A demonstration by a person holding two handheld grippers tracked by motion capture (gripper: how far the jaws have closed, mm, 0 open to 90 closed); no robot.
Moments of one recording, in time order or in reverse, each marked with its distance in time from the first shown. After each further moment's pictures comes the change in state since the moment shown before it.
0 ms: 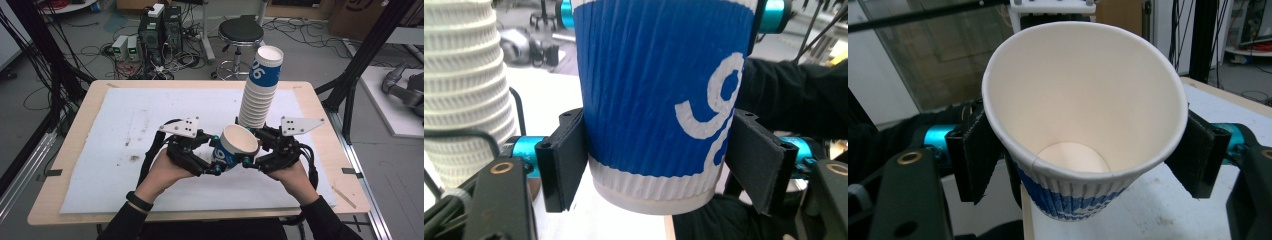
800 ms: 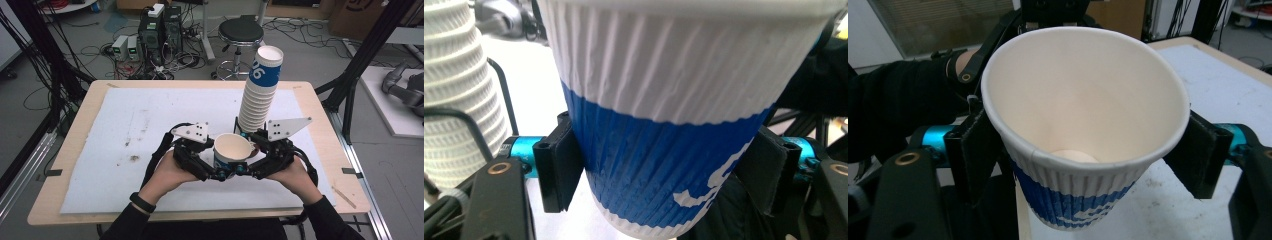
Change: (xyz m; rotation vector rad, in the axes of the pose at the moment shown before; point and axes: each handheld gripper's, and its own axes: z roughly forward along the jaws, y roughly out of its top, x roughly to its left) left arm -0.002 -0.002 0.016 0.069 -0.005 -0.001; right arm 0.006 0.005 0.013 0.198 -0.027 -0.084
